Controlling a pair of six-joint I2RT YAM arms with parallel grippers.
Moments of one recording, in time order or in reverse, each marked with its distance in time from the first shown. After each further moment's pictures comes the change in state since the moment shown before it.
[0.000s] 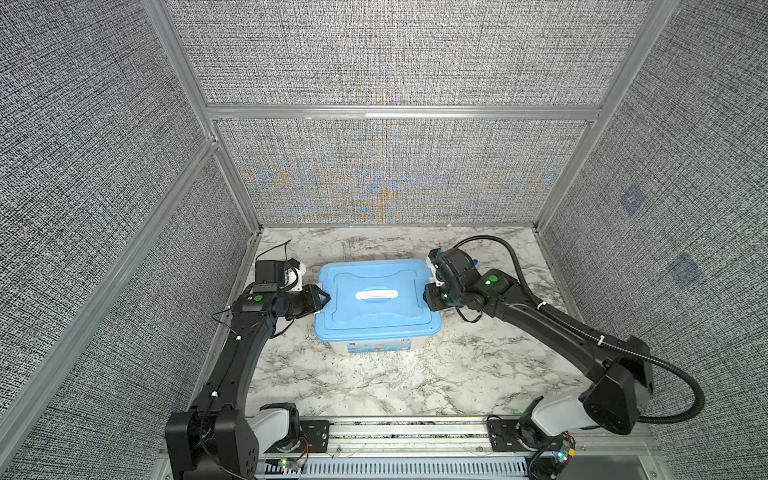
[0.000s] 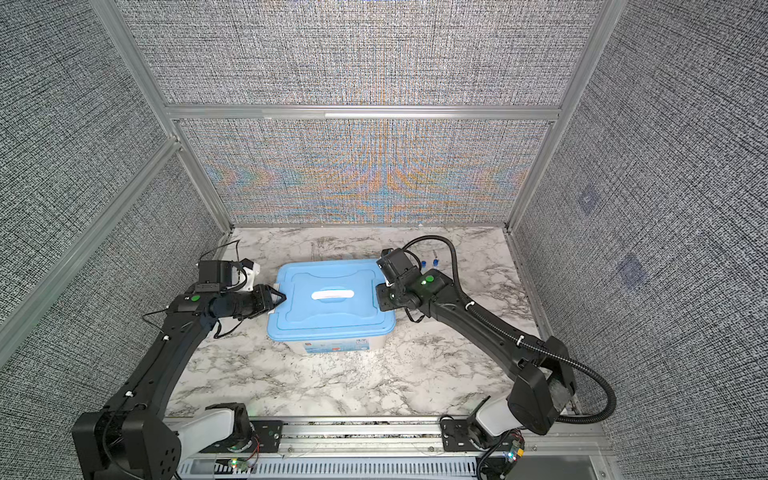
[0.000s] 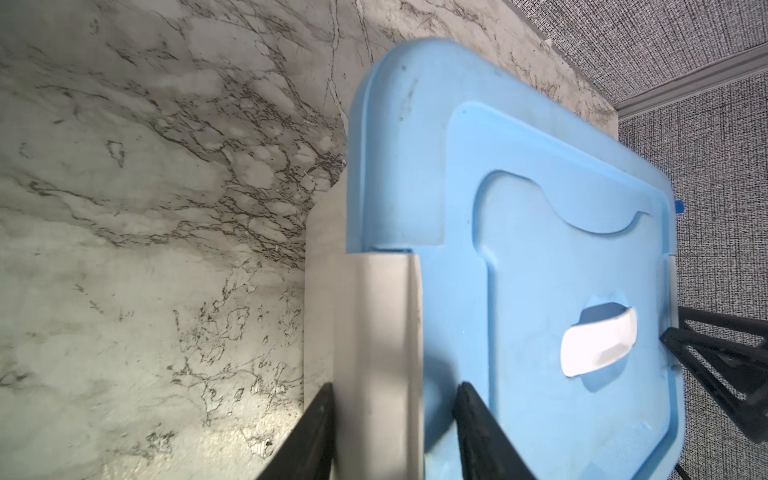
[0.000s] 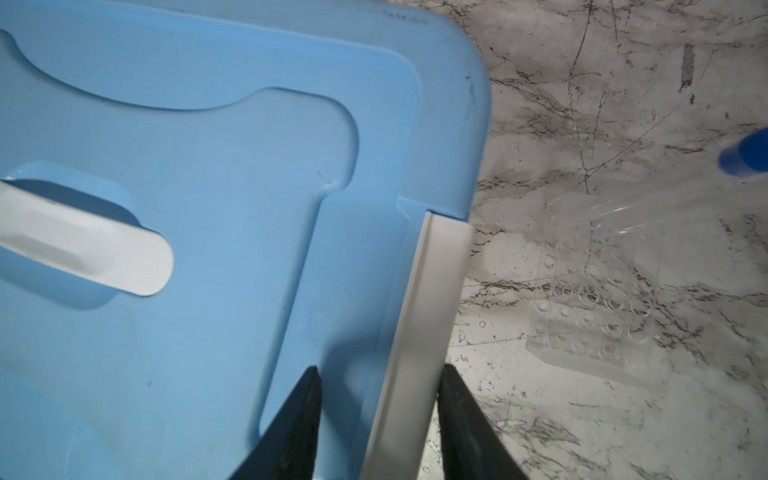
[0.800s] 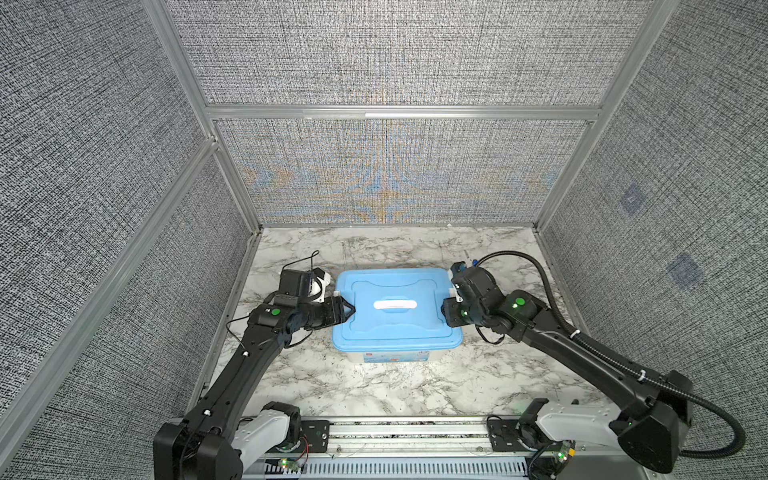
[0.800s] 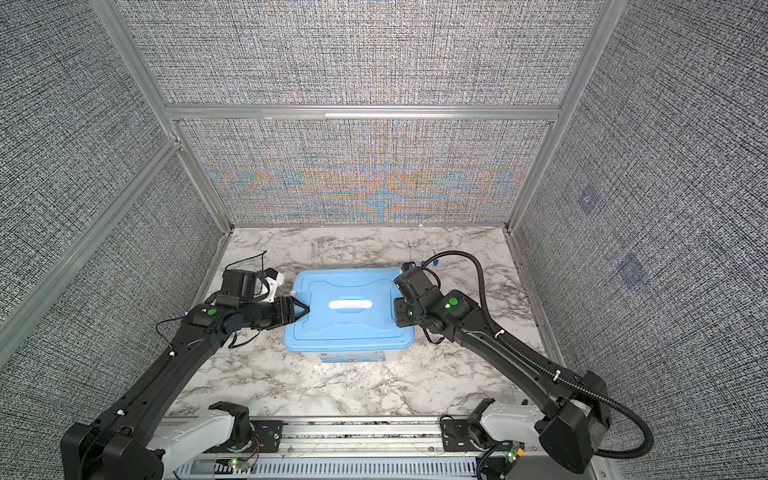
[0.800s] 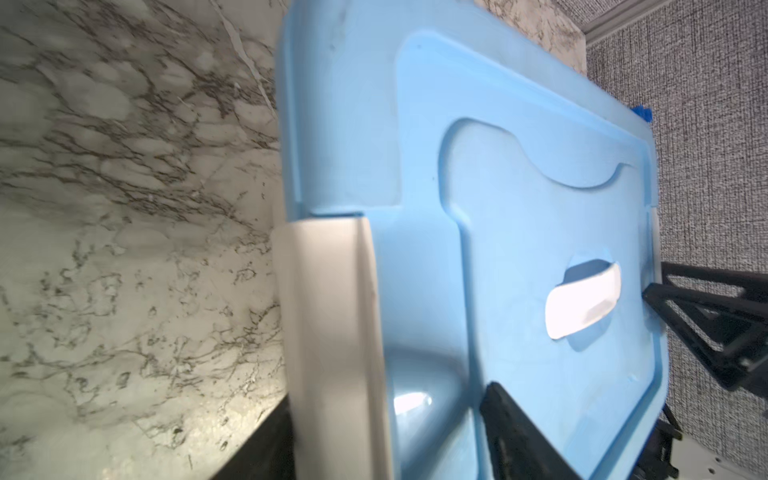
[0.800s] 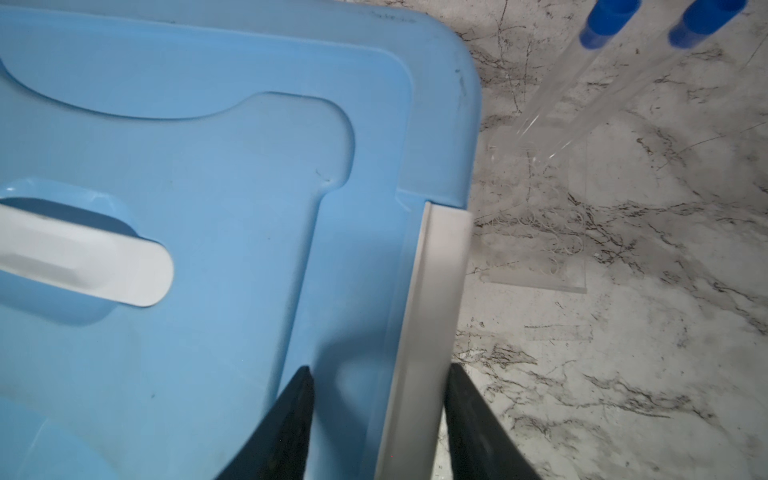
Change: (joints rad) left arm -0.230 -0.095 -0.071 0.018 -0.021 -0.103; right arm 0.011 -0.221 -0.192 -0.020 0.075 0.076
